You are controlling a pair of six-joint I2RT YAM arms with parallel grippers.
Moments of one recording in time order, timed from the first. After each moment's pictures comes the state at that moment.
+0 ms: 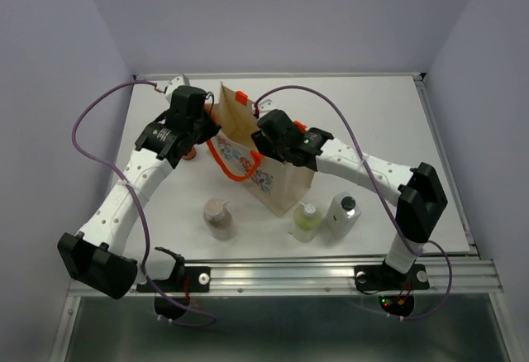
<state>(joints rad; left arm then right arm) -0.42 1.25 1.33 -0.73 -0.26 -0.81 0.89 1.75 1.51 -0.55 0.37 0.18</state>
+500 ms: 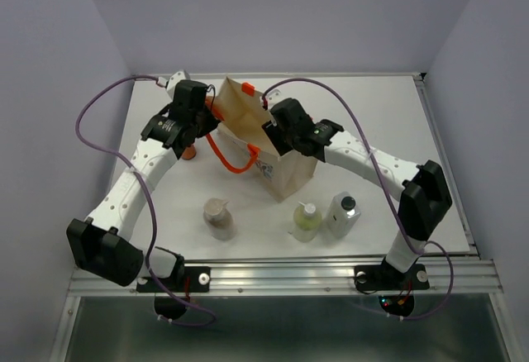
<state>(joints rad) -0.38 1.33 1.35 -0.69 -0.28 -0.77 0.79 1.74 1.51 -0.52 0.37 -0.02</state>
